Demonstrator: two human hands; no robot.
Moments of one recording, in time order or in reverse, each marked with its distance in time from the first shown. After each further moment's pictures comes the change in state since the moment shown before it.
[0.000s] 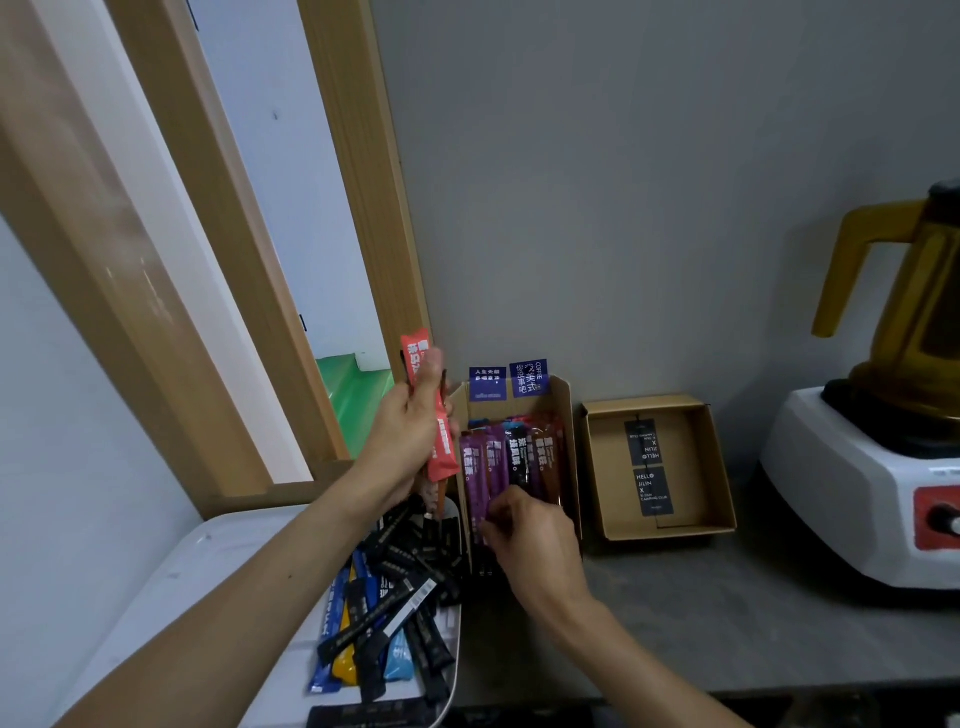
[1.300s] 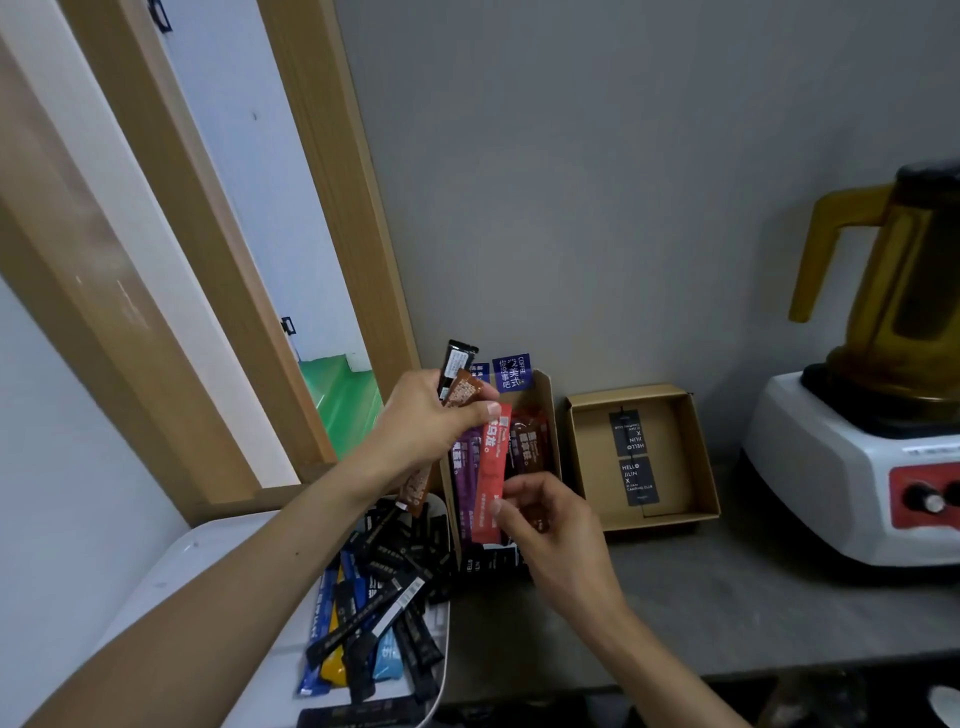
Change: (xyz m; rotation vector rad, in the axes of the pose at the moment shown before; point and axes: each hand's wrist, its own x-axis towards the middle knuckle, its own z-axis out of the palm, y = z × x) left_hand 0.010 0.006 0.018 0.535 -0.114 0.164; right_hand -0.022 -0.005 -0.050 0.591 0.006 0.092
